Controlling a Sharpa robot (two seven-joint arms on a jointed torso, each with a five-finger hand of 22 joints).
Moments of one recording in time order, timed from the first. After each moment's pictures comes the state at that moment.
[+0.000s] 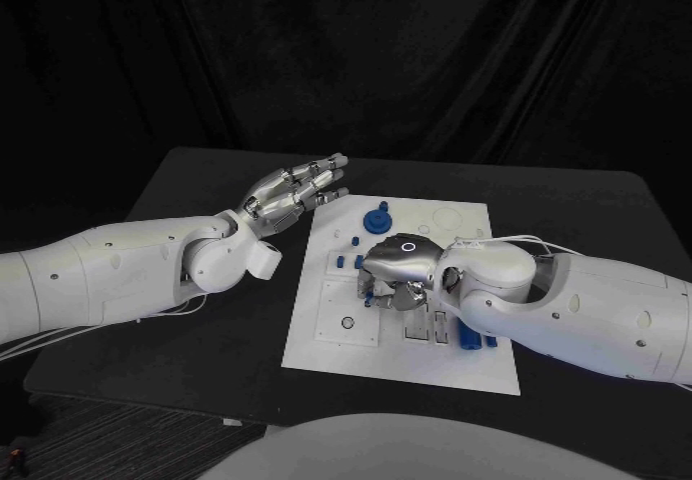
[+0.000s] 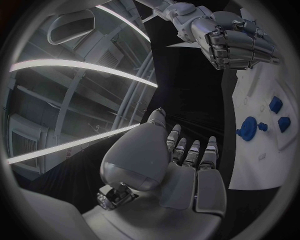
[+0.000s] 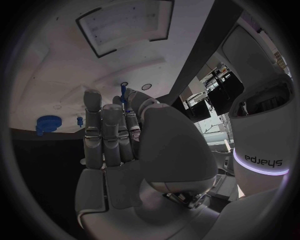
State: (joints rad) left arm 1.18 -0.90 -0.21 1.42 -0.07 0.17 0.67; left_hand 1.48 0.21 -0.20 0.24 0.45 0.43 0.06 0.07 0.05 0.06 0.03 0.12 0.02 0.05 0.13 0.04 0.02 0.16 0.08 0.26 0.04 0.16; right arm 1.21 -0.58 -0.21 1.58 -1.75 -0.15 0.04; right_hand 1.49 -0.12 0.39 0.03 0.24 1.11 0.13 0.09 0.12 1.21 0.09 0.14 0.08 1.35 -0.02 0.96 0.92 0.16 1.26 0.08 0.52 1.31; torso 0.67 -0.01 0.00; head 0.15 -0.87
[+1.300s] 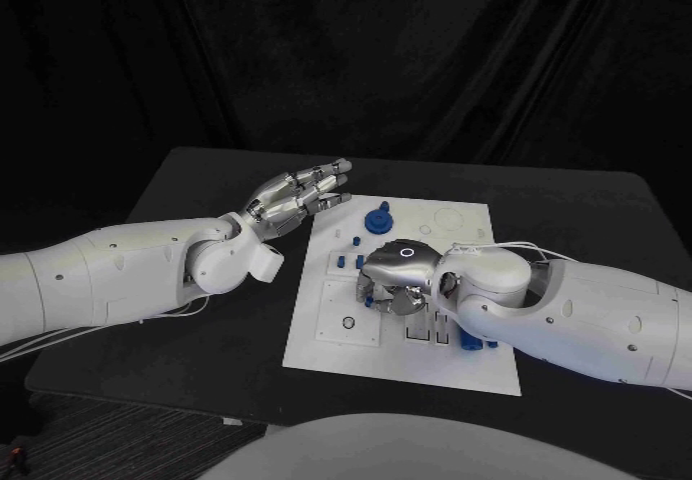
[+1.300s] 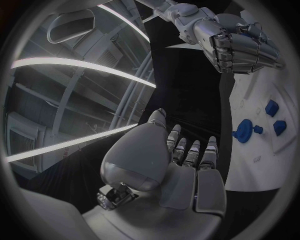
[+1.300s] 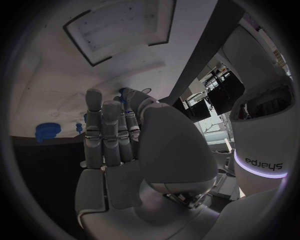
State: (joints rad) left arm 1.17 -0.90 -0.21 1.42 -0.07 0.18 0.65; left_hand 1.49 0.21 -0.20 0.23 0.45 0.43 0.06 0.07 0.05 0.06 0.03 0.12 0.02 0.04 0.14 0.04 0.02 0.16 0.08 0.26 0.04 0.16; right arm 1.18 -0.56 -0.21 1.55 -1.75 -0.15 0.04; right_hand 1.50 -0.13 0.40 0.01 0.24 1.08 0.15 0.07 0.10 1.21 0.08 0.13 0.08 1.33 -0.01 0.93 0.89 0.16 1.22 0.09 0.45 1.31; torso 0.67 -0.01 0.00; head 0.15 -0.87
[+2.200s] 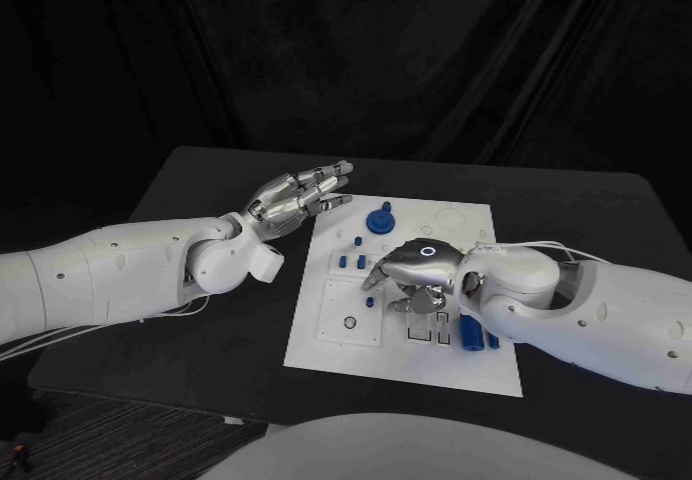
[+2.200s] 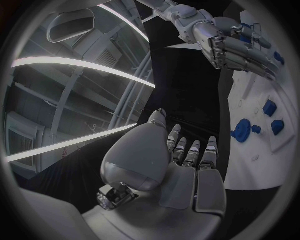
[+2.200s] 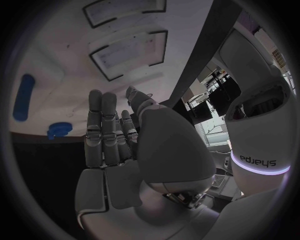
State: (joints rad) left arm 1.17 -0.90 -0.21 1.42 -0.06 0.18 0.64; left_hand 1.49 0.21 -0.20 0.23 0.45 0.43 0.07 0.08 0.05 0.06 0.03 0.12 0.02 0.05 0.14 0.04 0.02 0.16 0.08 0.26 0.04 0.16; right arm 1.22 -0.66 -0.21 1.62 -1.76 -0.13 0.04; right_hand 1.50 -0.14 0.25 0.07 0.14 0.79 0.11 0.07 0.07 0.73 0.13 0.19 0.12 1.15 0.02 0.83 0.77 0.17 1.12 0.12 0.33 1.31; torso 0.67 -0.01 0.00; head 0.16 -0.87
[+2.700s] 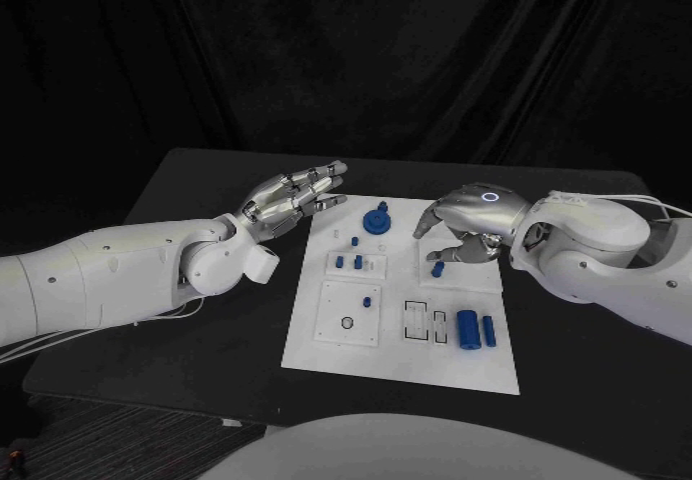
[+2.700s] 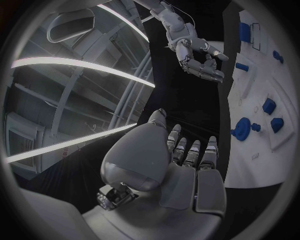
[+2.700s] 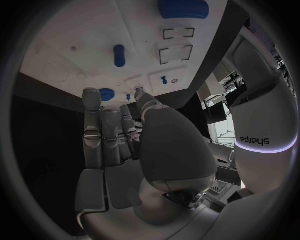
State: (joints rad) left arm 1.17 -0.91 -0.21 1.42 -0.06 0.18 0.64; left_hand 1.49 0.21 -0.20 0.23 0.45 0.43 0.07 0.08 0.05 0.06 0.03 0.12 0.03 0.05 0.14 0.04 0.02 0.16 0.08 0.26 0.04 0.16; right arm 1.35 -0.82 -0.21 1.65 -1.74 -0.19 0.01; right_hand 1.45 -0.14 0.20 0.21 0.11 0.91 0.16 0.11 0.08 0.79 0.12 0.27 0.08 1.37 0.02 1.02 0.91 0.17 1.32 0.12 0.50 1.31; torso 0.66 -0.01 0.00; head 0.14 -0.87
